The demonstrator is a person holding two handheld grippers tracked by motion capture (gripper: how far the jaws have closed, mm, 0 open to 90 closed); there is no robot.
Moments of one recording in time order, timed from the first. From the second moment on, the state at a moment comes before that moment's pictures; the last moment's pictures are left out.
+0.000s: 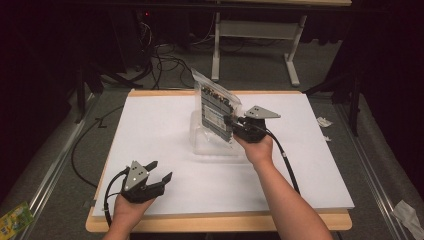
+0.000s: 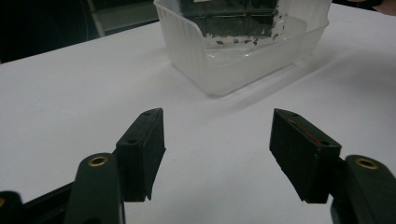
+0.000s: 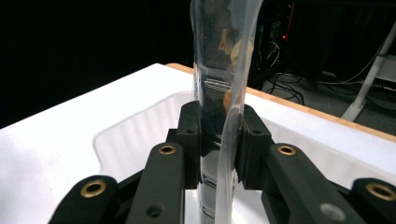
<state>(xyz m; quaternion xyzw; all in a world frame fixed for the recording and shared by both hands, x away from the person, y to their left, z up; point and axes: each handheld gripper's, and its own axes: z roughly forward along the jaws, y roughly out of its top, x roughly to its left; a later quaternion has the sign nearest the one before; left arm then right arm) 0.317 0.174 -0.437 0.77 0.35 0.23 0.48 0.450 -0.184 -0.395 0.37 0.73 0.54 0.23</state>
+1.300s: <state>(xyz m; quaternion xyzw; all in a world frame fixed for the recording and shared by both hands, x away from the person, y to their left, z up) 0.319 0.175 -0.438 0.77 0.36 0.23 0.48 0.449 -0.201 -0.413 0.40 0.71 0.54 0.20</state>
